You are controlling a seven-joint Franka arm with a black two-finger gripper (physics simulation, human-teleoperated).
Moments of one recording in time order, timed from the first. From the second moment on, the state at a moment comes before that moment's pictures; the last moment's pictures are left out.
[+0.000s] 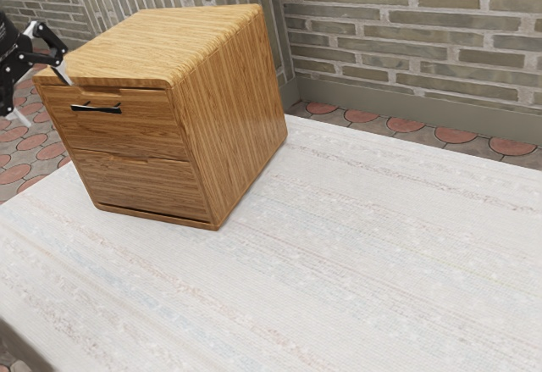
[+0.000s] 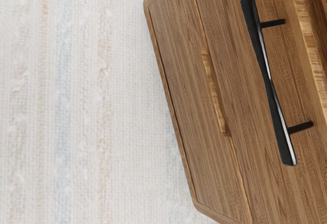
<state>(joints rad) 0.09 -0.18 0.36 -1.48 0.02 1.63 -1.10</state>
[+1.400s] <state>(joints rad) 0.20 -0.08 0.37 -1.60 0.00 2.00 -1.34</state>
